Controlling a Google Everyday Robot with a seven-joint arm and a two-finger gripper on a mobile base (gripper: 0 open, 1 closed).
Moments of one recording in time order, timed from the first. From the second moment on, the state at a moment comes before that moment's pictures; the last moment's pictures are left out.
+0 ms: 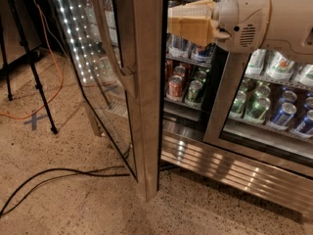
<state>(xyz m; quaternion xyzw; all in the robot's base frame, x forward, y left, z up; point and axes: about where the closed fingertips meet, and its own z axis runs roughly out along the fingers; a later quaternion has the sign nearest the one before) 0.505 -0.032 1.061 -0.46 0.57 0.40 0.55</state>
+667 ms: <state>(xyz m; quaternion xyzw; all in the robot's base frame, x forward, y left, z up) 0.505 -0.032 1.061 -0.46 0.57 0.40 0.55</state>
